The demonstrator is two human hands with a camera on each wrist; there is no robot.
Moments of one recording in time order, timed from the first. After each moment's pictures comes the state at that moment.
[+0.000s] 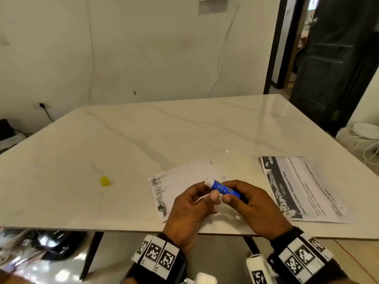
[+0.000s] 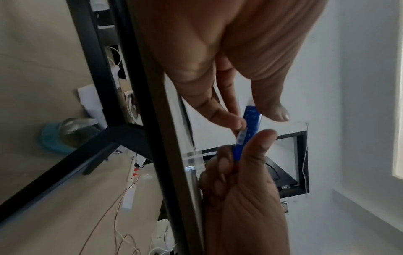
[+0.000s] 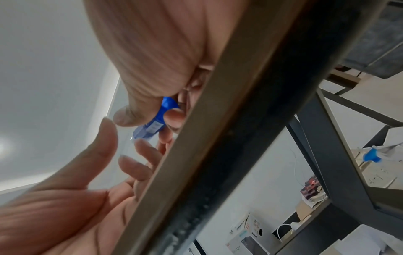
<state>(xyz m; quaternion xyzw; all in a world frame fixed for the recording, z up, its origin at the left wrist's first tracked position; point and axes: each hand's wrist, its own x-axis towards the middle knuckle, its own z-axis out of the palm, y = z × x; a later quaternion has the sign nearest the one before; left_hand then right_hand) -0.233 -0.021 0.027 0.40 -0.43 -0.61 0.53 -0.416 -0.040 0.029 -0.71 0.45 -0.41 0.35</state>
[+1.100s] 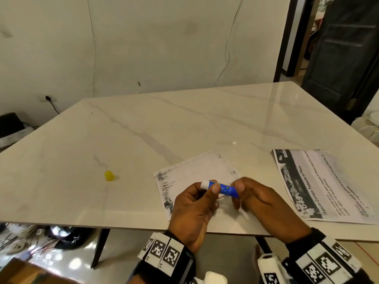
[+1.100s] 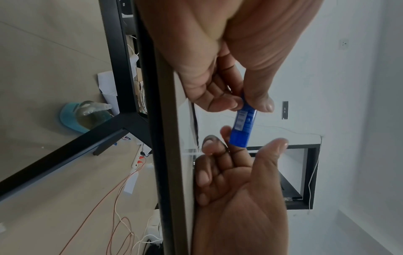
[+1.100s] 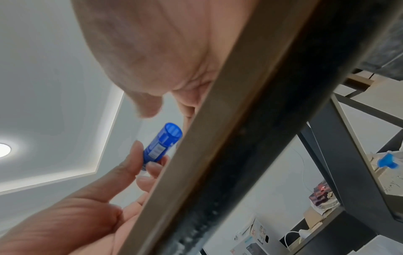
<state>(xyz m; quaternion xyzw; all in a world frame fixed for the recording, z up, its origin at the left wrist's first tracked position) -0.232 -0.028 0.016 0.37 -0.31 -0.64 0.59 -0.411 -0.043 0.027 -0.72 0.46 -0.36 0.38</state>
